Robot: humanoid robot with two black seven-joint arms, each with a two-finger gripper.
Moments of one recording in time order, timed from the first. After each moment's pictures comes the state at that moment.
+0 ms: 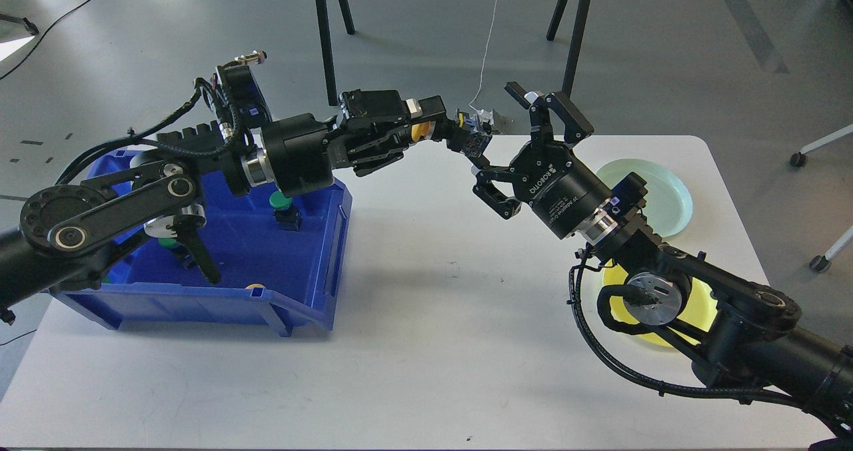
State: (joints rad) left arm -0.95 0.55 -0.34 -1.27 0.72 -0.45 -0.49; right arm 0.62 -0.34 0.53 1.30 -0.22 0.26 0.49
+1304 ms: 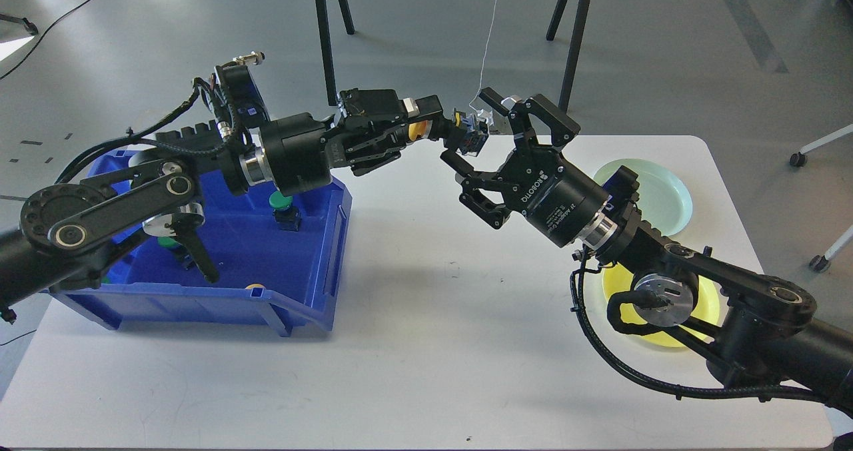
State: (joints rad) left arm -0.95 0.54 -0.34 -1.26 0.72 -0.46 -0.49; right arm 0.67 -0.40 0.45 1.38 -0.22 0.33 0.49
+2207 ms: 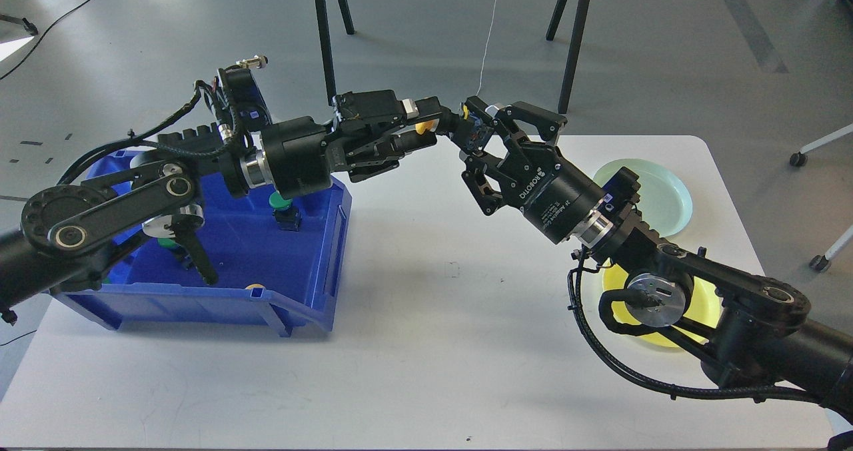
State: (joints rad) left arm -0.94 0.54 -0.34 -1.25 0.70 -0.48 -0.49; right arm 0.67 -0.39 0.45 1.38 -0.21 0.24 0.49
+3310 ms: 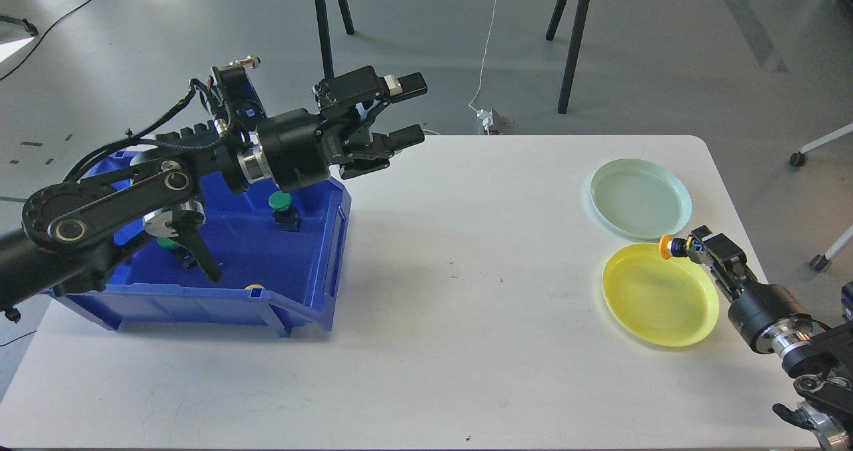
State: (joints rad) left arm -0.94 0.53 -0.34 -1.23 0.63 -0.48 -0.49; right arm 0.29 -0.79 0.33 1.18 -0.67 -0.41 0.48
